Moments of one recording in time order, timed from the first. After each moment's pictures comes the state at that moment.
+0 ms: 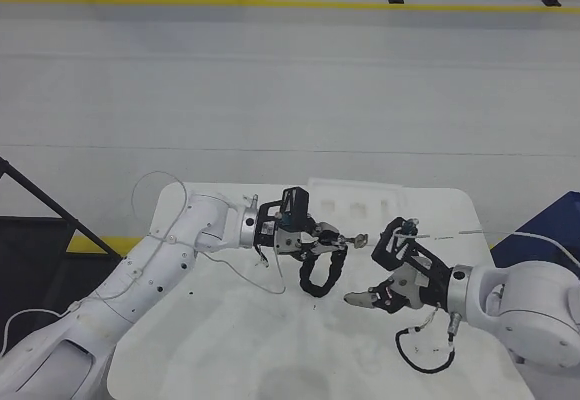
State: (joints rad) left arm 0.76 -0.99 -0.72 -1.47 1.05 -1.01 0.09; right arm -1.33 -0.91 1.30 -2.27 -0.54 -0.31 1.09
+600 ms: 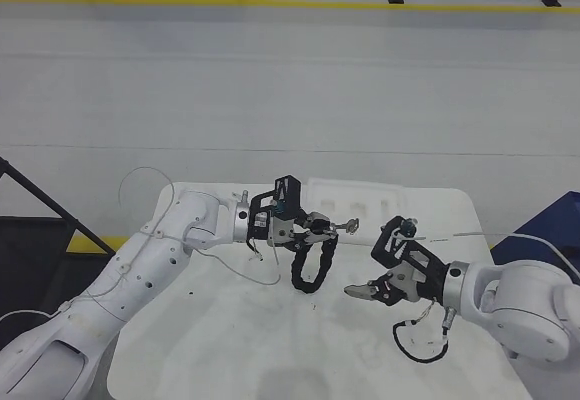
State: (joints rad) left arm 0.77 -0.96 -0.74 -1.48 0.94 -0.95 -0.04; right arm -1.34 -0.91 1.29 -2.24 -0.64 -0.36 0.99
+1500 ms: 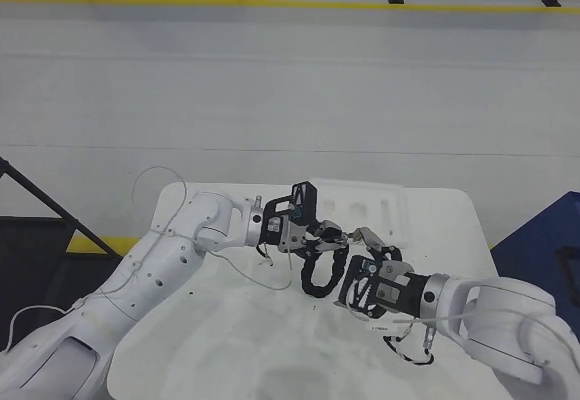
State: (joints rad) left arm 0.75 -1.01 -0.71 -1.47 0.86 -0.97 -0.16; right arm -1.30 -0.91 1.14 -2.33 -1.00 -0.52 0.93
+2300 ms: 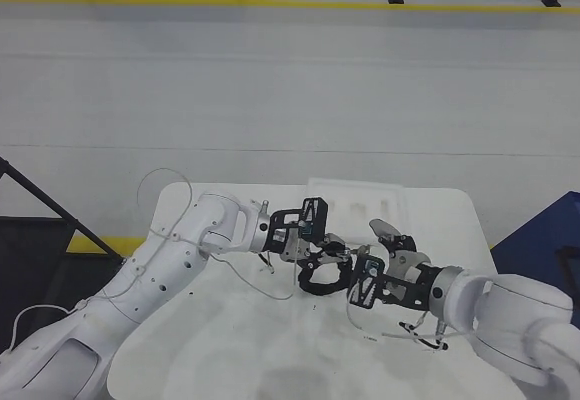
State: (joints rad) left arm 0.75 -1.02 -0.69 -1.51 0.91 -1.01 -0.22; right arm -1.29 -0.90 1.17 -2.35 -1.19 -0.62 0.97
